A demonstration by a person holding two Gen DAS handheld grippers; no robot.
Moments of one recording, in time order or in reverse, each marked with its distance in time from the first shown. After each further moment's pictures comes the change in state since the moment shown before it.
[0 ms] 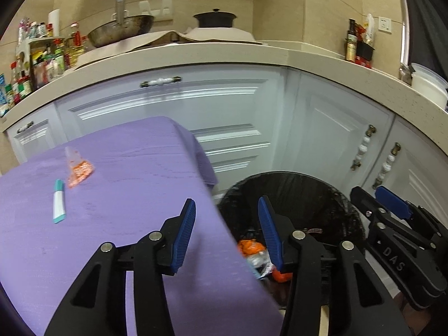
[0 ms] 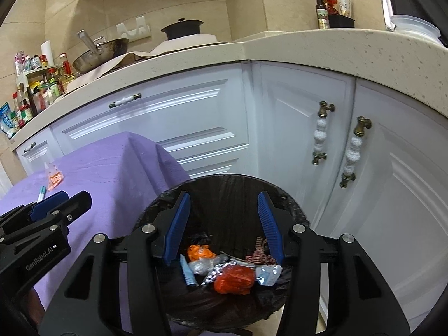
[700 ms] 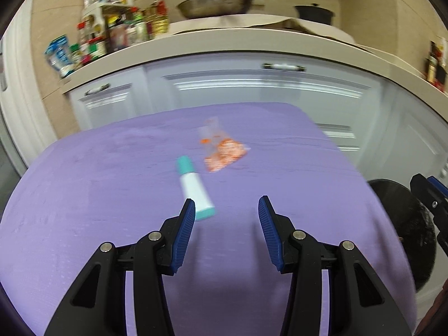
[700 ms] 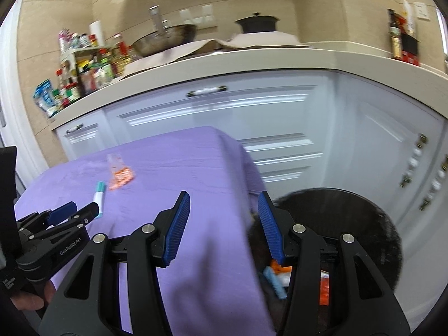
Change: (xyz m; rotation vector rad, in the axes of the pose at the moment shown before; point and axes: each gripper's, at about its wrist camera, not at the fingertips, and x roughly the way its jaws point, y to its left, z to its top) left arm -0.002 0.167 -0.008 -0.164 0.072 0.304; right arm 0.019 0.149 0.014 -0.128 0.033 0.223
